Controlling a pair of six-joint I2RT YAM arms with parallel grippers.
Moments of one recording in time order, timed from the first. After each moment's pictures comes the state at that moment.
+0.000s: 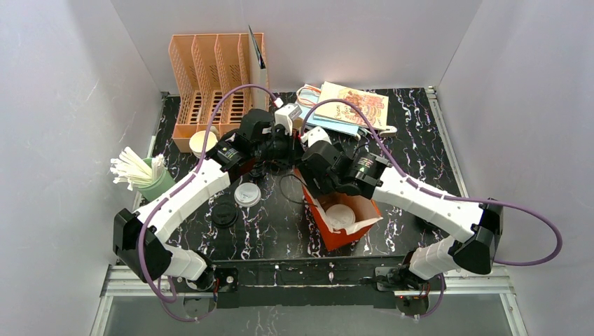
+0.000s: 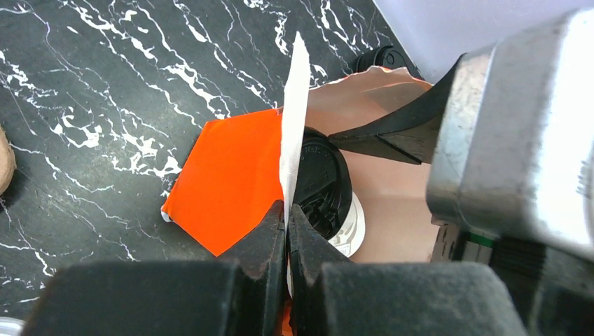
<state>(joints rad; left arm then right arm) -0.67 1.37 1.25 -0.38 0.41 -0.40 1.06 1.41 1.40 -0.93 0.46 0.30</state>
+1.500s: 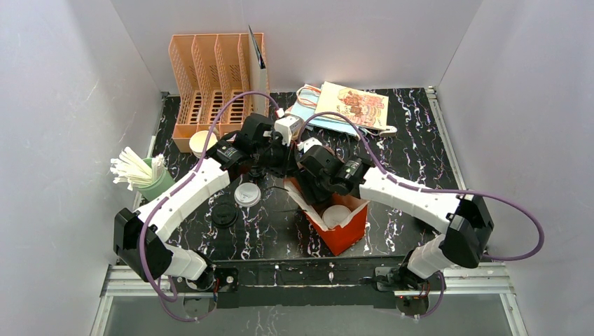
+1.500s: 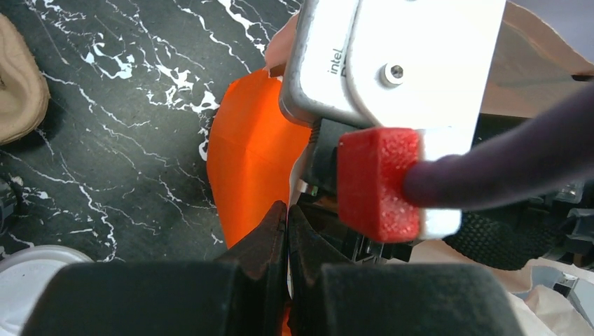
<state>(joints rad) -0.66 1.38 1.26 -0.60 0.41 -0.24 1.00 1.48 1.24 -0.76 0.26 0.33</state>
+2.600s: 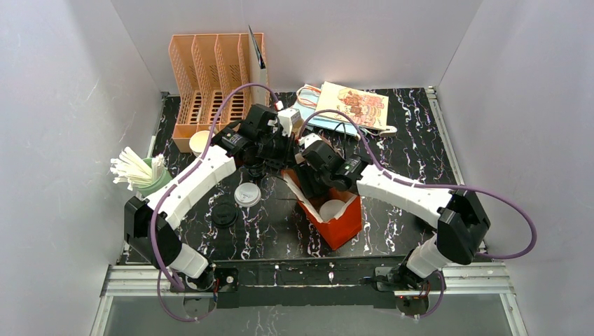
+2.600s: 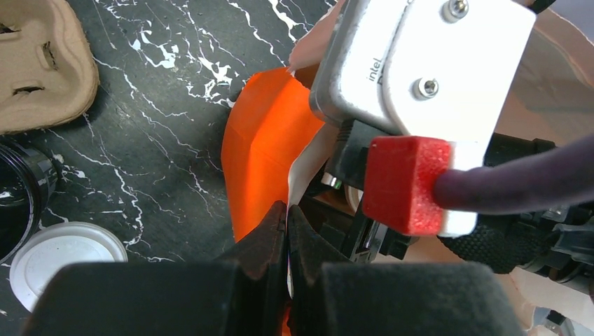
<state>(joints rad) -0.63 1.48 1.39 -0.72 0.33 -0.25 0.94 1.53 1.20 -0.60 0.21 0.30</state>
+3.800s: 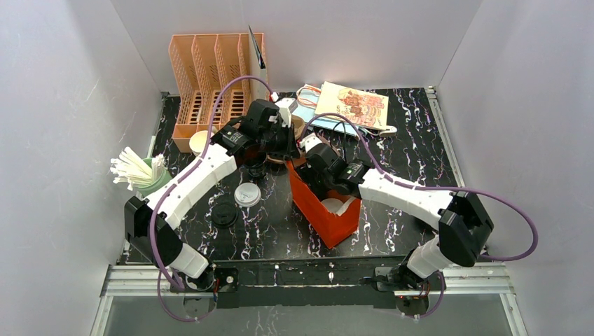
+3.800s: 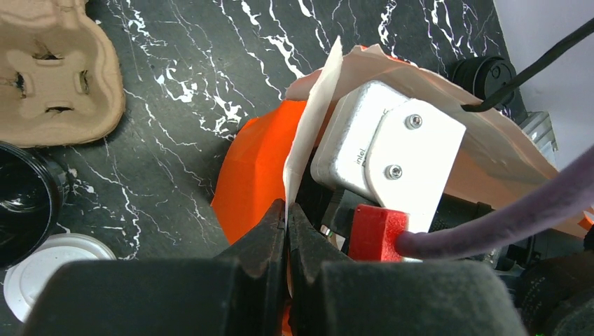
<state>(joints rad) -0.64 1.49 1.44 -0.66 0.22 -0.37 0.93 1.50 1.12 -0.51 0.17 0.28</state>
